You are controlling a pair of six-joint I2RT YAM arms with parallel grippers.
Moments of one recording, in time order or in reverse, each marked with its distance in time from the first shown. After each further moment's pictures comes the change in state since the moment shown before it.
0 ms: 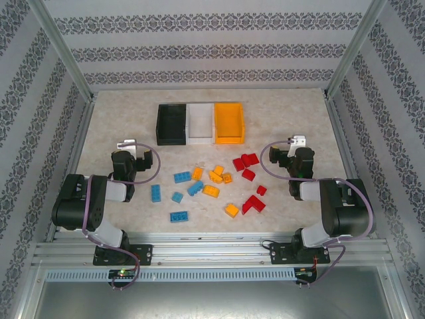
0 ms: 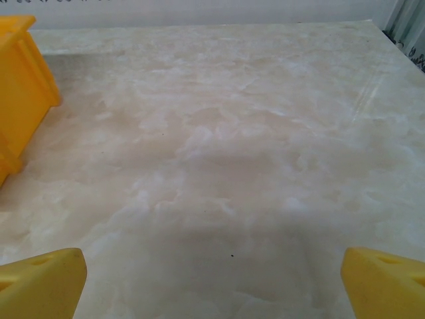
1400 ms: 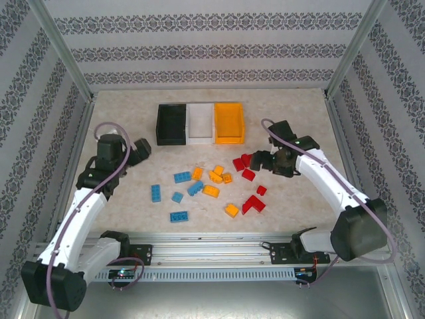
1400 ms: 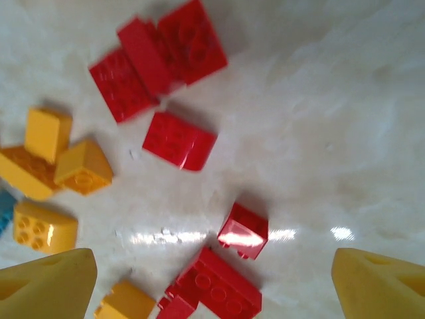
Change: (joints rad) left arm -0.158 -0.658 0.457 -1.417 0.072 -0.581; right arm 0.319 -0.155 0.687 -1.719 -0.098 0.454
